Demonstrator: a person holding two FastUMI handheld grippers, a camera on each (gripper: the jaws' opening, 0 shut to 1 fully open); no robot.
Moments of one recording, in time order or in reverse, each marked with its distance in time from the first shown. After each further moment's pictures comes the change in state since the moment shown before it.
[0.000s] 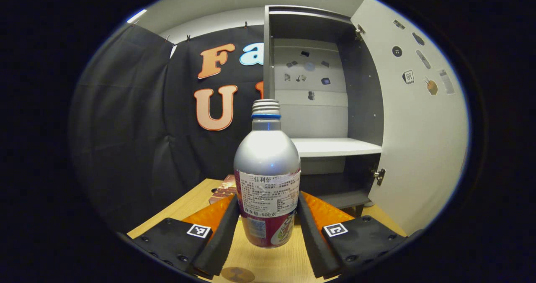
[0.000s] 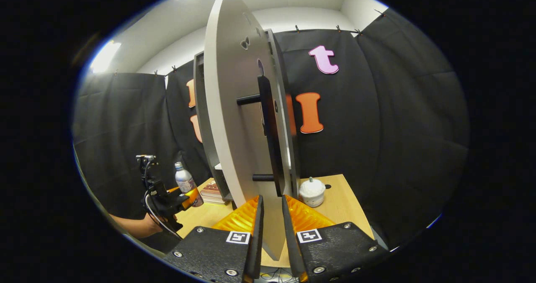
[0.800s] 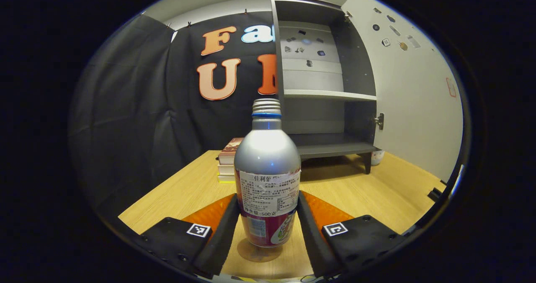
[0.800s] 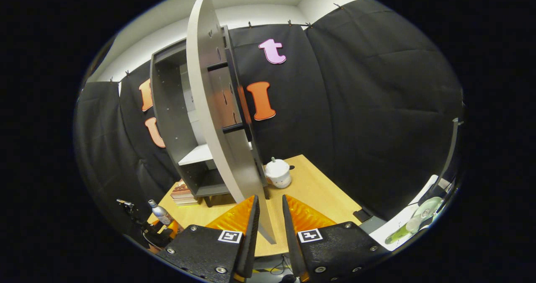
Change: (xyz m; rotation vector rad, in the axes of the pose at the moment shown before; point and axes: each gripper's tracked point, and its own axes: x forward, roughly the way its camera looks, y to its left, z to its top) left arm -0.049 0.054 -0.149 0.035 0.061 -0.036; right arm -0.034 -0.018 -0.064 0.112 0.032 -0.327
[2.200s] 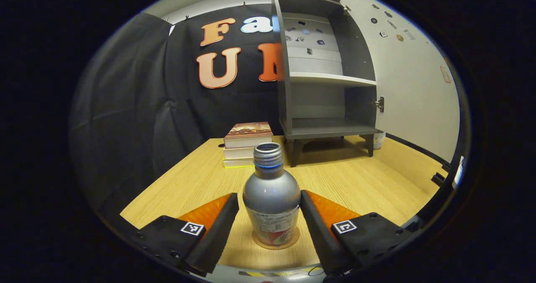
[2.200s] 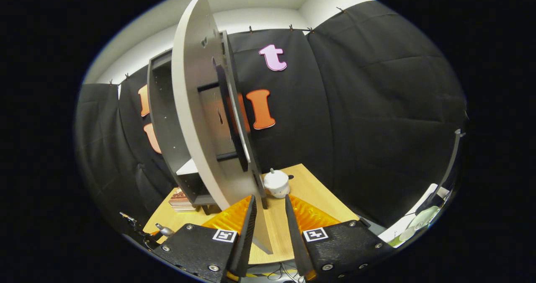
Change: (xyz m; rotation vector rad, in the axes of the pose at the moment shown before) left arm -0.013 0.025 -0.027 0.017 0.093 -0.025; right arm 0.013 -0.008 0.054 0.010 -0.063 0.036
